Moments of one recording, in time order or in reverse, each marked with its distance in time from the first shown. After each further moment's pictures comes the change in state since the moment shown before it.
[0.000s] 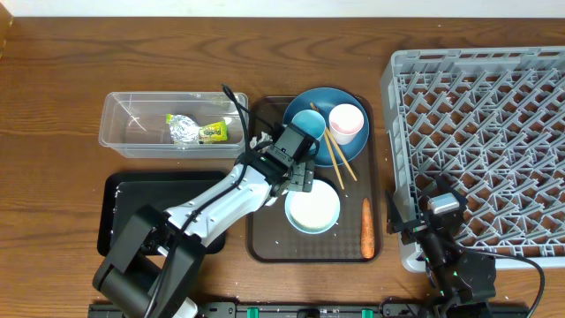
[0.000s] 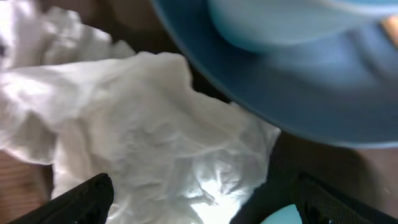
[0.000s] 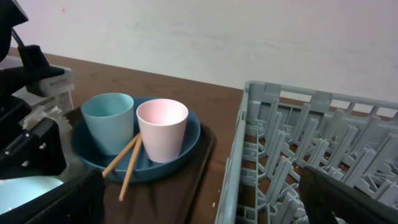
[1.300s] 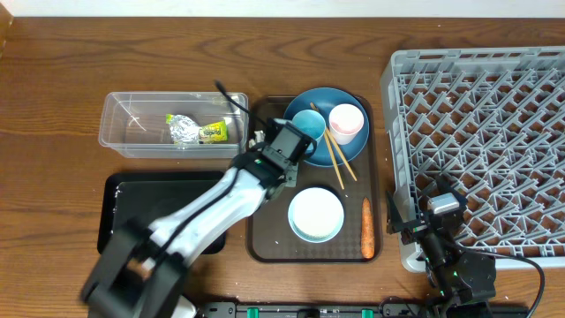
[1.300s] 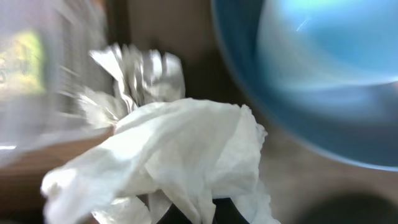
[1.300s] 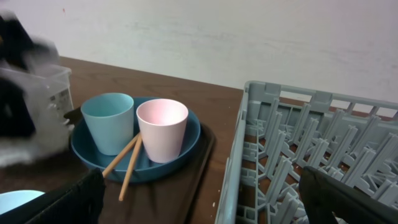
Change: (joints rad) left arm 0.000 -0.113 -0.010 -0.019 -0.175 0.001; right arm 0.000 0.000 0.000 0.000 0.000 0.000
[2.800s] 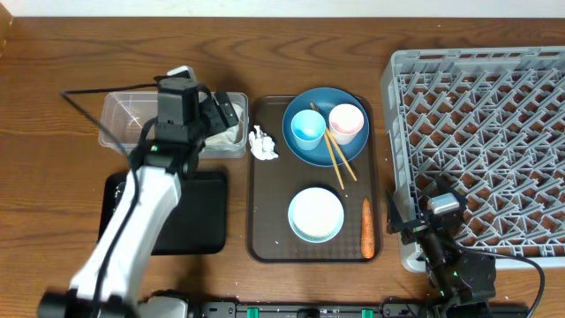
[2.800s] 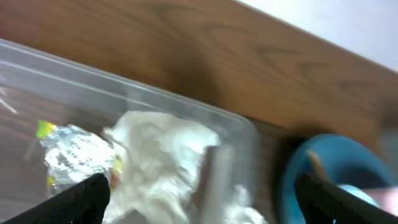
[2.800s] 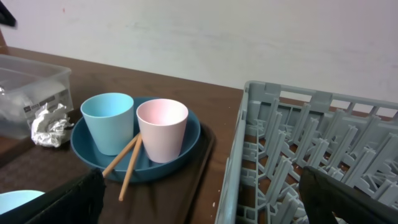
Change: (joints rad) left arm 0.475 -0.246 0.002 0.131 0.262 -0.023; right arm 0.000 0.000 0.000 0.000 0.000 0.000
